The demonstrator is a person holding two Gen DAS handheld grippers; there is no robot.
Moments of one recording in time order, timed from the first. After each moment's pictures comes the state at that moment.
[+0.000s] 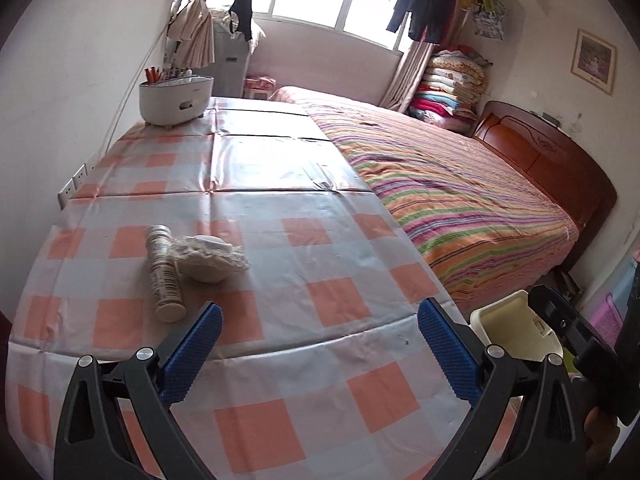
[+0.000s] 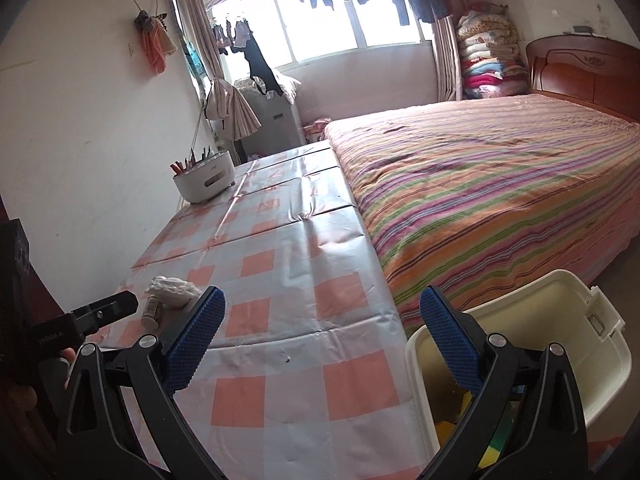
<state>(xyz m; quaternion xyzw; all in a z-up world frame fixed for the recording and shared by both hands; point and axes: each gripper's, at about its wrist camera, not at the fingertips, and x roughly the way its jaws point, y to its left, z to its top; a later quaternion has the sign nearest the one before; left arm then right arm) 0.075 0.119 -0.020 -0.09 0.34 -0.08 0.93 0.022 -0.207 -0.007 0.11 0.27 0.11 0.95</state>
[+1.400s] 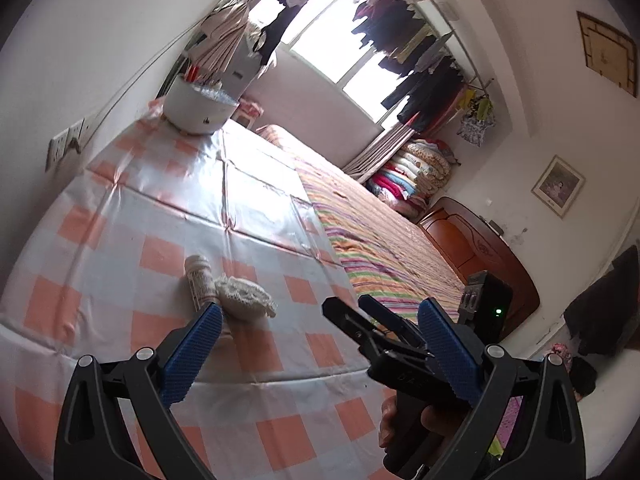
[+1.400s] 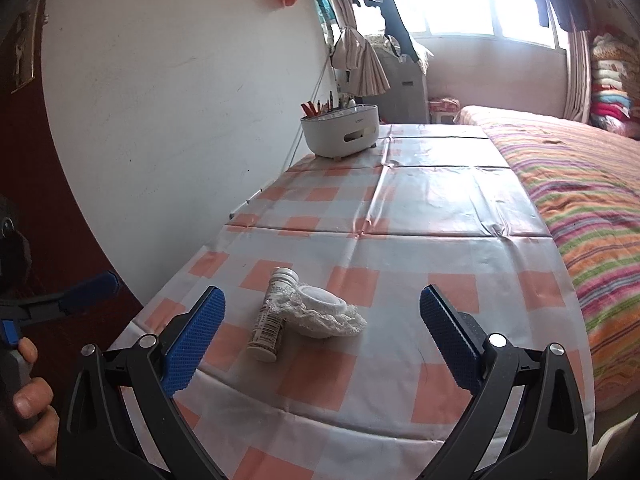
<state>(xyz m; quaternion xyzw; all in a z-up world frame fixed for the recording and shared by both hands) 0.043 0.257 0.007 -0.28 0.24 -0.17 0.91 0.102 -0.009 0.005 0.02 0.30 0.31 0.90</state>
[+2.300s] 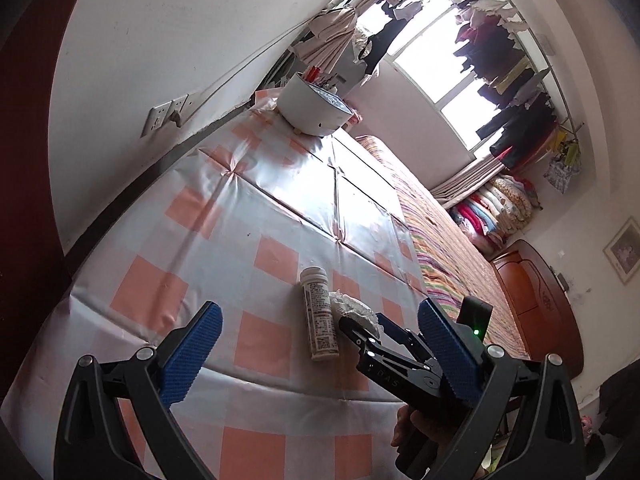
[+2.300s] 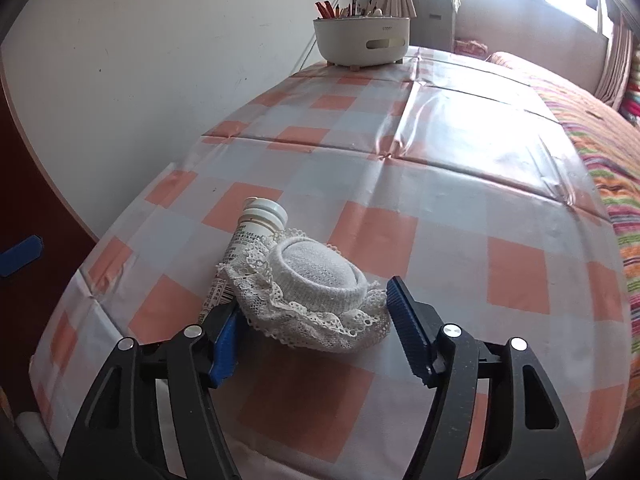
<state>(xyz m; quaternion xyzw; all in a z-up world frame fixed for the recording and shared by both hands) 0.053 0.320 -0.022 -0.35 0.30 0.00 0.89 0.161 0.053 -0.067 -0.08 0.42 0.32 0.85</state>
